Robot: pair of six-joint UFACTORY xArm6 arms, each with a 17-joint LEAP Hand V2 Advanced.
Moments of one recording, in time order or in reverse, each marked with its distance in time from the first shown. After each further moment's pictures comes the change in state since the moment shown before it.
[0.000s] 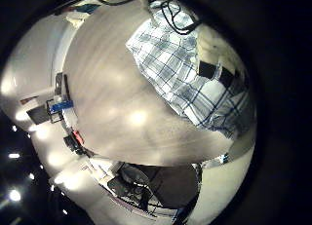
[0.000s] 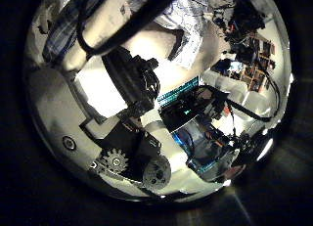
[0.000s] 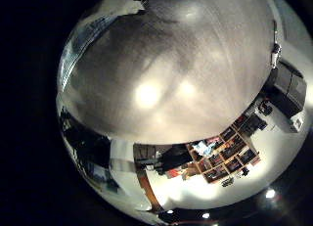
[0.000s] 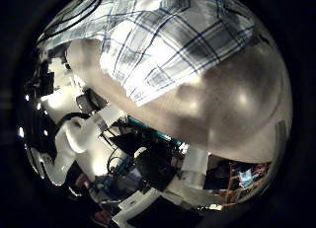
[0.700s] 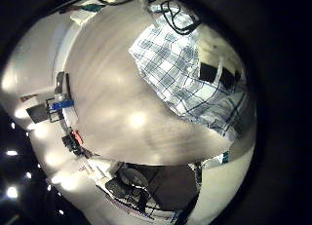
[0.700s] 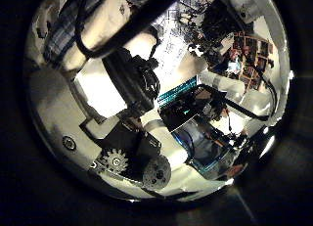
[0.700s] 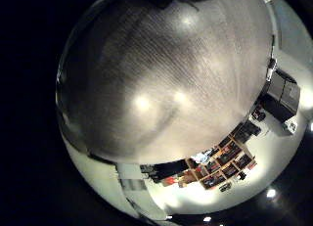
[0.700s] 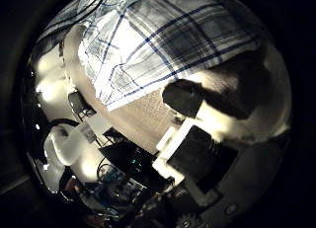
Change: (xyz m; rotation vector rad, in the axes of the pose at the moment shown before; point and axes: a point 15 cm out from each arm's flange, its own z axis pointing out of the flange) left arm -0.012 0.014 -0.004 0.015 0.025 -0.013; right arm -0.052 -0.014 0.028 -0.025 0.073 -0.061
